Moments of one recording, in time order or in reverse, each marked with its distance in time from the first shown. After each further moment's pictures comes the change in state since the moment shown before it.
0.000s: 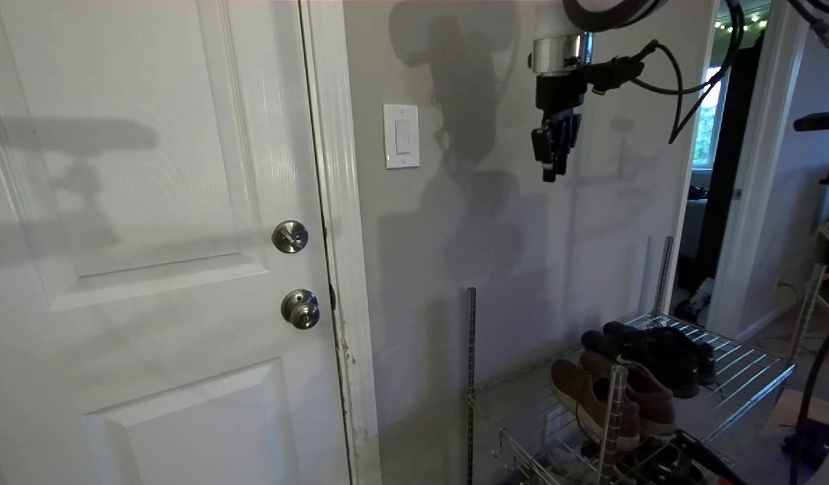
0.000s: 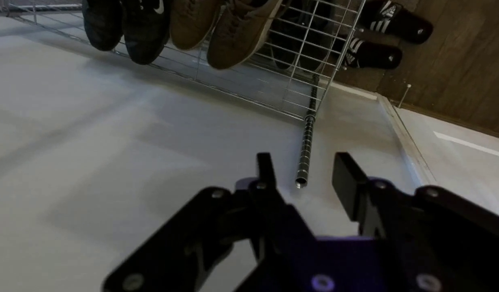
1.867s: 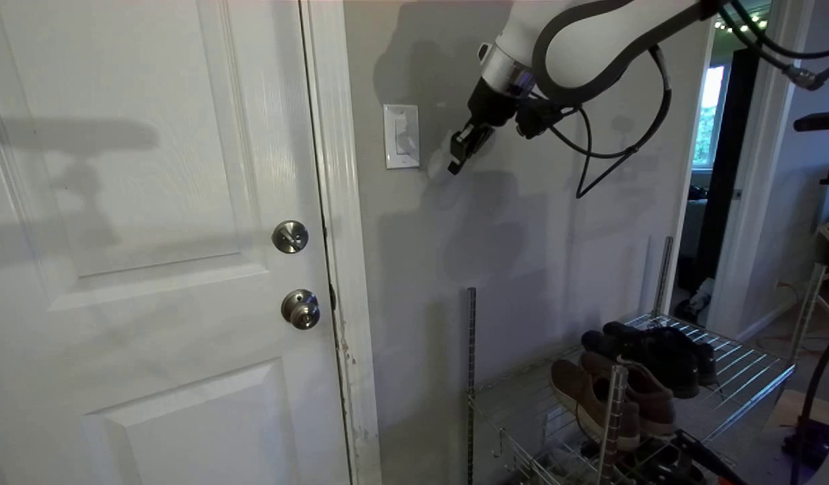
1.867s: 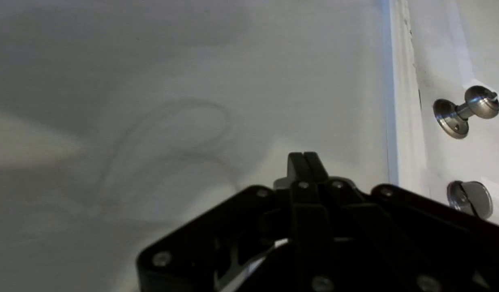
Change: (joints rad) arm 0.080 0.120 0.030 -0.103 0.000 0.799 -0.001
